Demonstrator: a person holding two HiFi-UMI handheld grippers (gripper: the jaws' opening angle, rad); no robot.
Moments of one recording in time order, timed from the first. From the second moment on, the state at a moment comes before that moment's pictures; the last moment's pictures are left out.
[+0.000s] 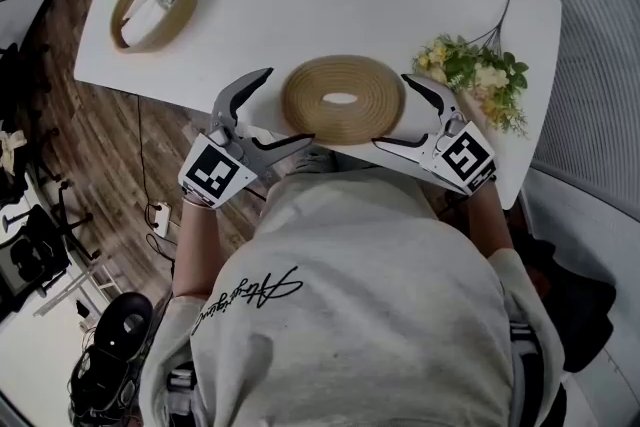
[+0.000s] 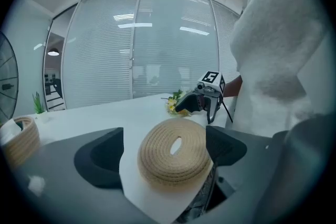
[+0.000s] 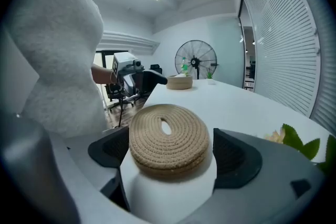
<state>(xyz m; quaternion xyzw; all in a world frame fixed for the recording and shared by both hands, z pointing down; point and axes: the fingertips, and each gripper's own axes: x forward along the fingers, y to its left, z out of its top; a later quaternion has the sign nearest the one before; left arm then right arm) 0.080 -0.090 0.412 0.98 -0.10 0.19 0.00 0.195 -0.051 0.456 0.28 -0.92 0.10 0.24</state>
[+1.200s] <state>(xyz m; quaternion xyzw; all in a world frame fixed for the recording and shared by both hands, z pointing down) 0.085 -0.077 0.504 0.94 -0.01 0.35 0.01 0.200 -0.057 0.513 0.25 -0.89 0.11 0.37</state>
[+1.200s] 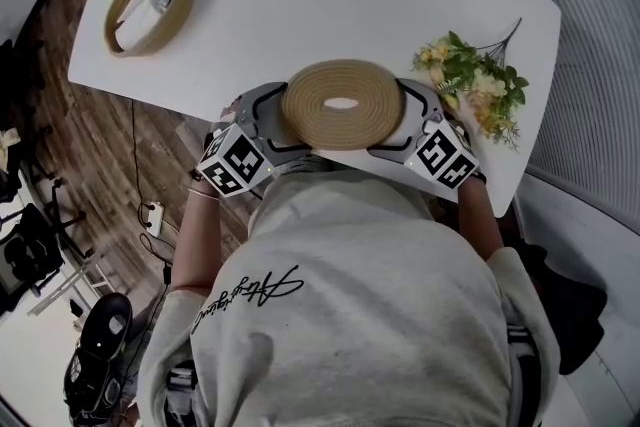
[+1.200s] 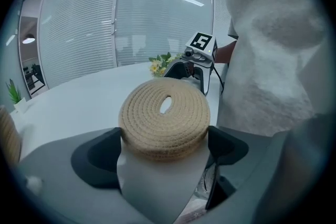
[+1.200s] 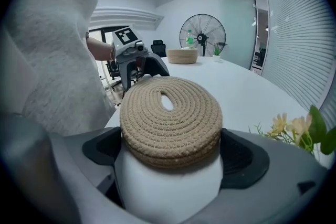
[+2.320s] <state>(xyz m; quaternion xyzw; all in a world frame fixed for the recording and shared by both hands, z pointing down) 0.085 -0.078 0.492 0.94 -0.04 0.33 0.04 0.198 -0.063 0.494 0.22 -0.92 0.10 0.32</state>
